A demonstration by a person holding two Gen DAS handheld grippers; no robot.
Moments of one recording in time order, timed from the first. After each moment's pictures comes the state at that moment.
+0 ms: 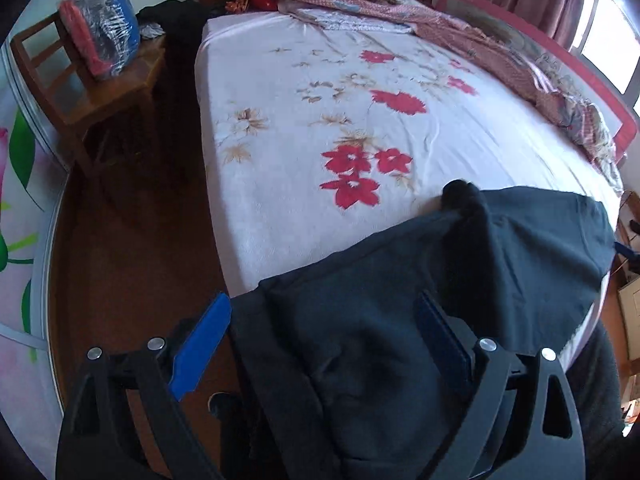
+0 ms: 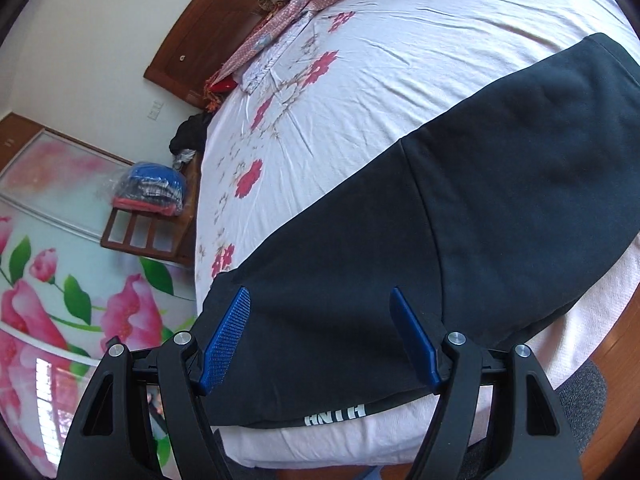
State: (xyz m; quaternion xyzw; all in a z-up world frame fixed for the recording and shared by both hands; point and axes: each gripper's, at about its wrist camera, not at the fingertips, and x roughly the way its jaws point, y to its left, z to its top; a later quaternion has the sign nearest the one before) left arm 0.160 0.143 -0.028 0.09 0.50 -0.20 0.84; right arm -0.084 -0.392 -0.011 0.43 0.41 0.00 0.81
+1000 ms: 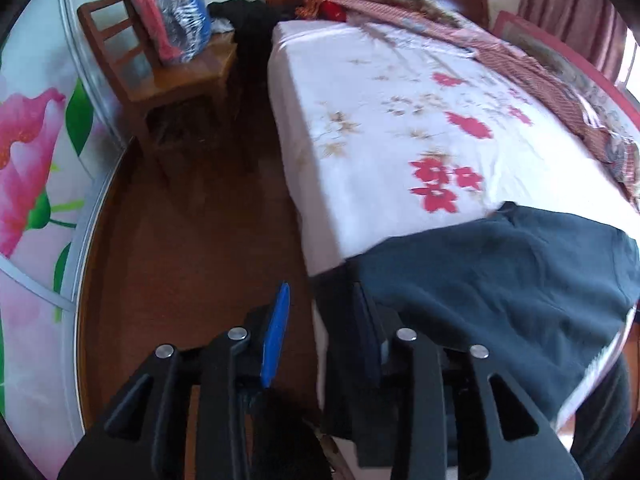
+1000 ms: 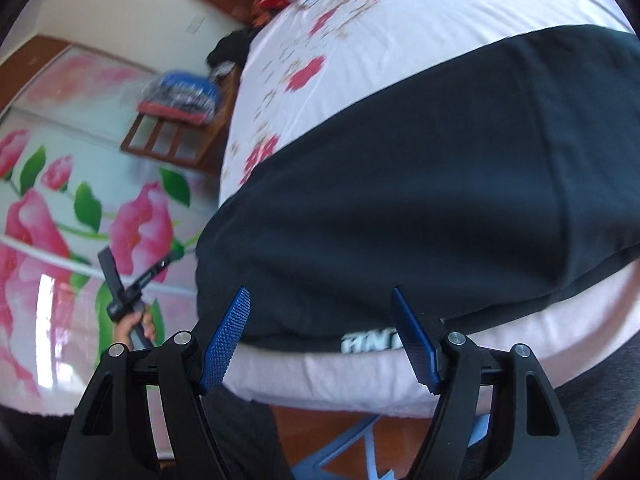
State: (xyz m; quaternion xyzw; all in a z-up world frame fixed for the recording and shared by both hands) left arm 0.129 0.196 -0.009 0.05 0.47 -0.12 0.87; right arm -0.081 -0.283 -0.035 0.37 0.49 0.15 0.77
